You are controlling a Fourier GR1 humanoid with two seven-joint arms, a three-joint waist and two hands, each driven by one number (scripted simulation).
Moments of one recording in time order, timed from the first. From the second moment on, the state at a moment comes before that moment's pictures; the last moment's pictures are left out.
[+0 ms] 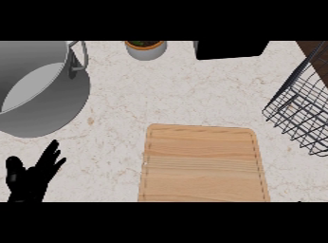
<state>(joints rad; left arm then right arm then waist) 0.20 0.28 -0.02 -1.50 0.15 0.08 0.23 0.35 -0.86 0.47 -1.75 1.09 -0.13 -0.48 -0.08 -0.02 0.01</state>
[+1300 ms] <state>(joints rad) 0.20 0.27 -0.03 -1.52 0.15 0.06 0.23 0.72 -1.12 -0.43 -1.97 -0.50 0.19 -0.66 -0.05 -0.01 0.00</state>
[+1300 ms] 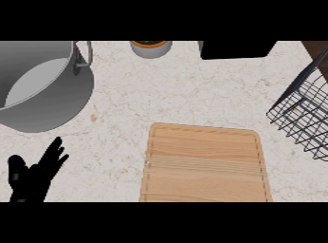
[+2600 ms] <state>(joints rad) 0.10 0.23 -0.07 -1.47 0.10 0.03 0.25 0.09 -1.29 -0.23 -1.34 -0.71 0.43 -0.37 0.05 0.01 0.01</state>
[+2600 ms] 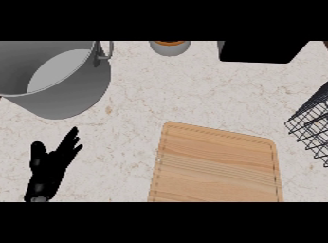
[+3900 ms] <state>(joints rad) 0.10 0.22 -0.04 -1.45 0.08 0.01 0.24 -0.56 -1.09 -0.02 -0.54 -0.11 0.40 -0.72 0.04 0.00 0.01</state>
